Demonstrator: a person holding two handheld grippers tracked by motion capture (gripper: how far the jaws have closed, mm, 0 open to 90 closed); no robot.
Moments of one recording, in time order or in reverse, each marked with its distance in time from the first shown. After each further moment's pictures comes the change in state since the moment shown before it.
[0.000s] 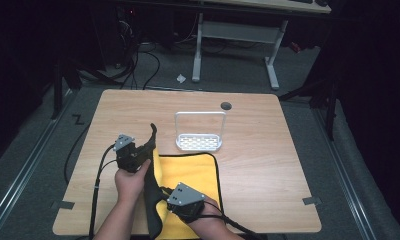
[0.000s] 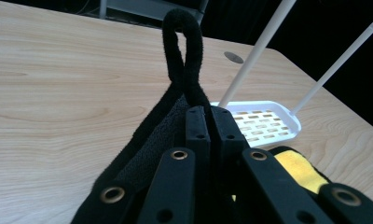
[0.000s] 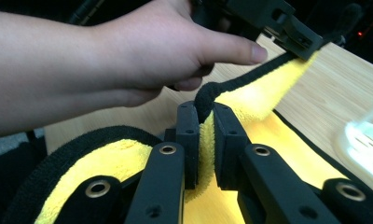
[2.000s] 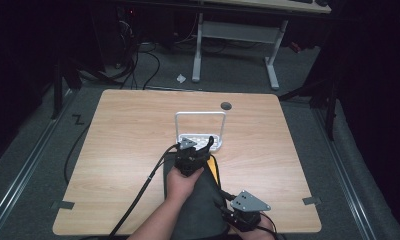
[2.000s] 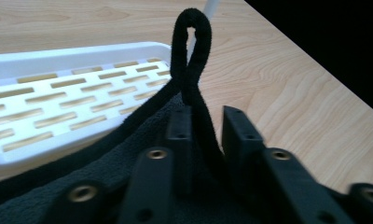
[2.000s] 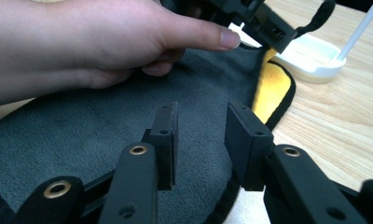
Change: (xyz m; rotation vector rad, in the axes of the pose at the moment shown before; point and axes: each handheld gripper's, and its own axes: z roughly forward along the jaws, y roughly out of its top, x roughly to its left) left arm -0.113 -0.028 0.101 0.223 -0.176 0.089; right arm -0.053 -0.089 -0.097 0.065 -0.178 0.199
